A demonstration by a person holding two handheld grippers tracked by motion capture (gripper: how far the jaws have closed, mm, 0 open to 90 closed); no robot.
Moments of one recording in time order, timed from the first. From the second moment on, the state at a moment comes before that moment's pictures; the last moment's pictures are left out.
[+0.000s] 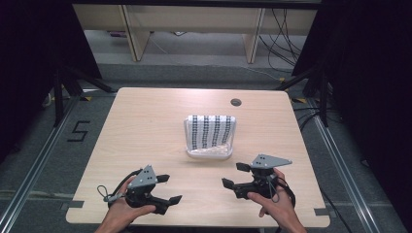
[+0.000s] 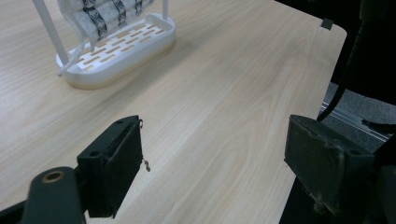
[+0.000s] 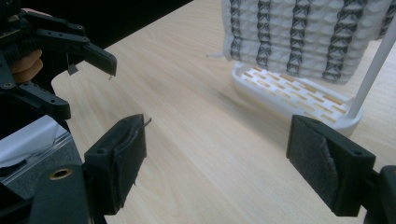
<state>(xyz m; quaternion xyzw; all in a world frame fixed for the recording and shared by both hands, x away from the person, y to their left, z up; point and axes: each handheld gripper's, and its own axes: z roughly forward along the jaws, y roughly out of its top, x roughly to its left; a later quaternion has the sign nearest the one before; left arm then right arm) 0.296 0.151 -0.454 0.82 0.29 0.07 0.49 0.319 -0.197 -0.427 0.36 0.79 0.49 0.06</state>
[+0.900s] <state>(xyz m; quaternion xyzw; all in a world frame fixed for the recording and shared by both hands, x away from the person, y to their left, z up) 0.268 0.155 -0.482 0.84 0.28 0.09 0.46 0.283 -0.204 -0.469 0.36 0.82 0.45 0.04</state>
